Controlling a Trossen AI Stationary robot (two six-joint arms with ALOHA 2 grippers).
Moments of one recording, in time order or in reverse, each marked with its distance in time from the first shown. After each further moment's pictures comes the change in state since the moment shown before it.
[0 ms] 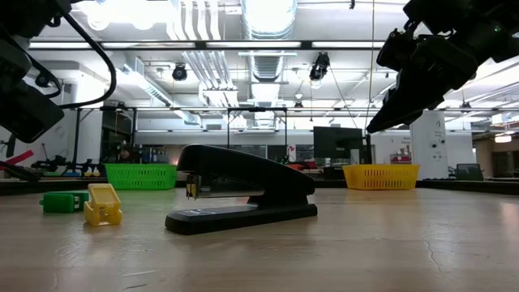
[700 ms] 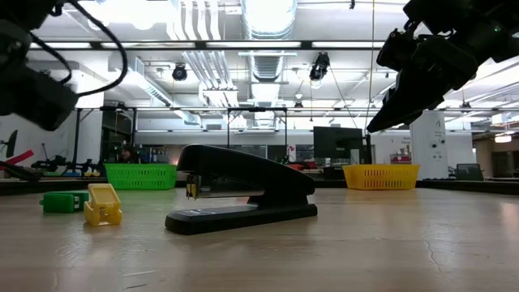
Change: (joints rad) left arm 0.001 -0.001 0.005 0.071 -0.101 0.160; right arm 0.000 0.000 0.000 0.000 0.000 -0.008
